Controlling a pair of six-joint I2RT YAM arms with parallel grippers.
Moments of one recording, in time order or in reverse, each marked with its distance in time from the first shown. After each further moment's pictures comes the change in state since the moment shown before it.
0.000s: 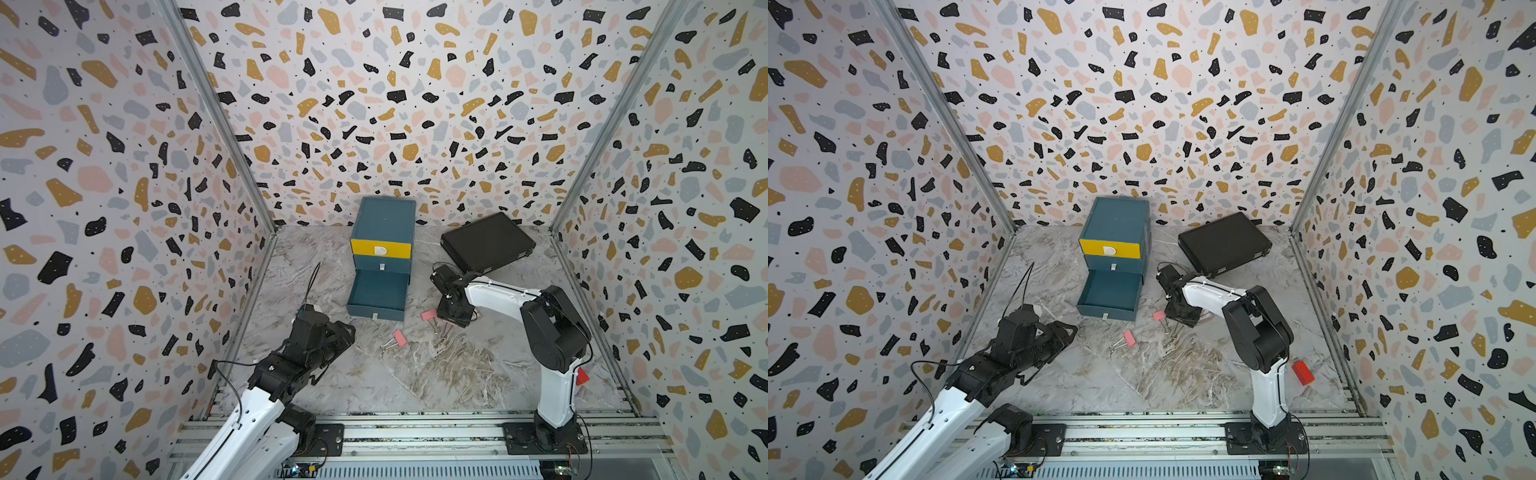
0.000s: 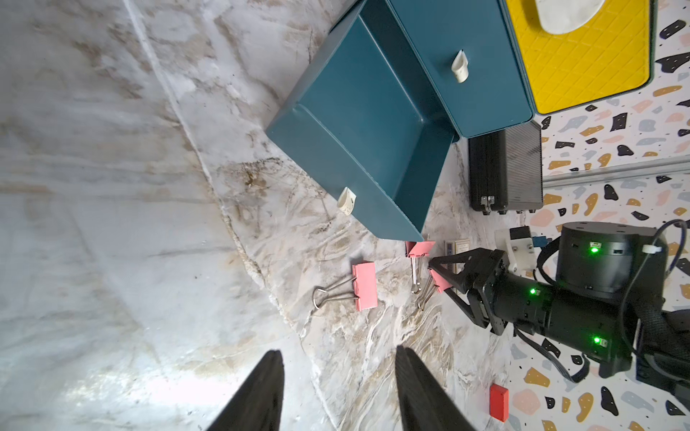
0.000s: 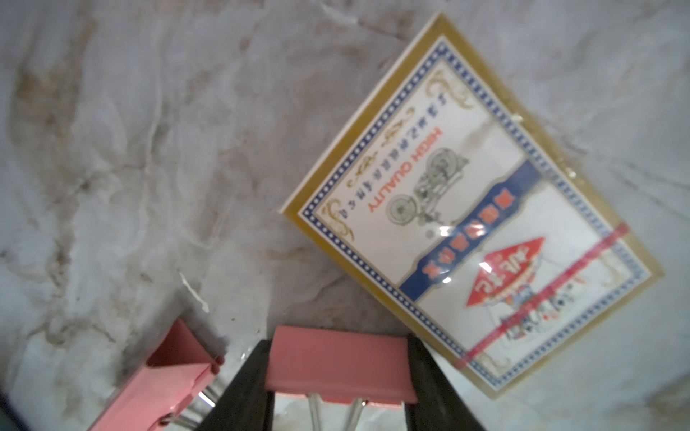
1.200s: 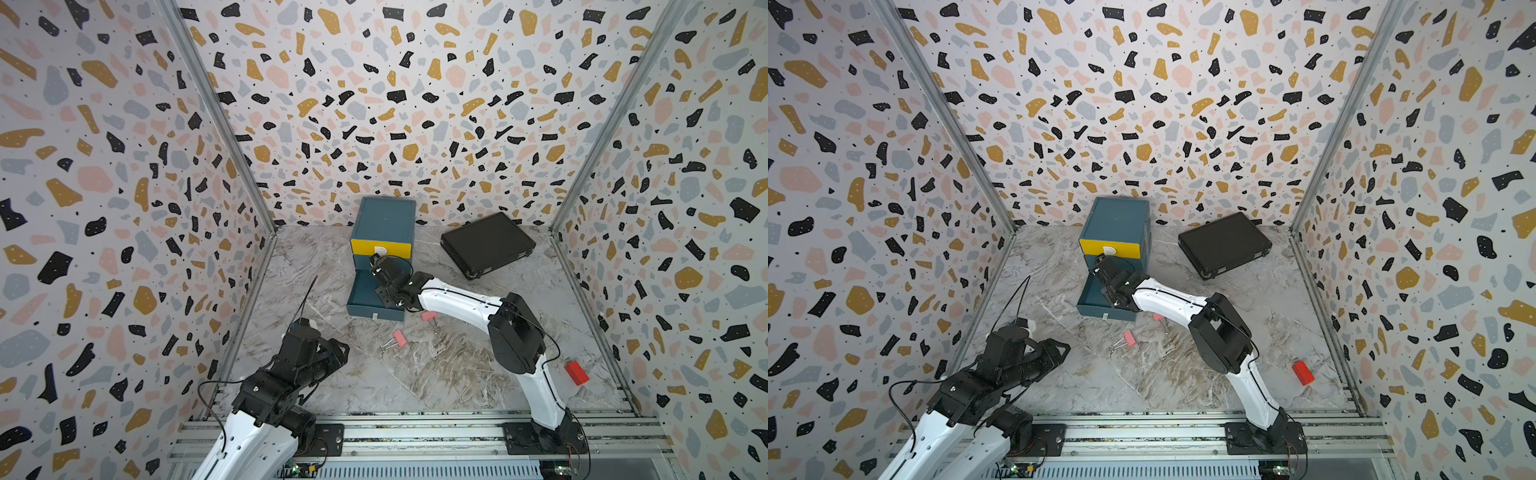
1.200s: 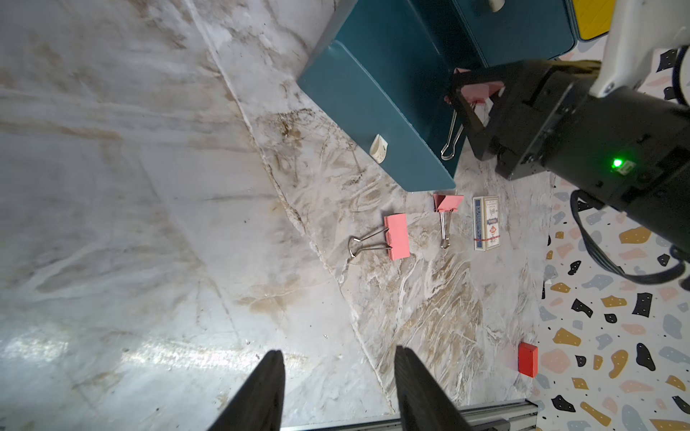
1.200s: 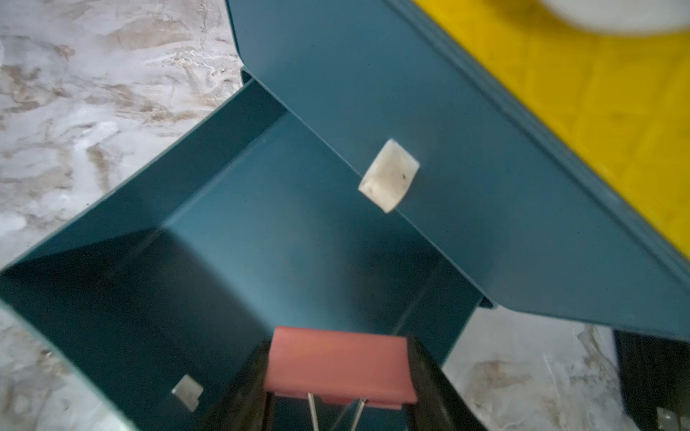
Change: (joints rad) left arm 0.001 -0.157 -0.002 -0.233 0.045 0.064; right arm 0.295 0.236 0.494 0.263 0.218 -0.911
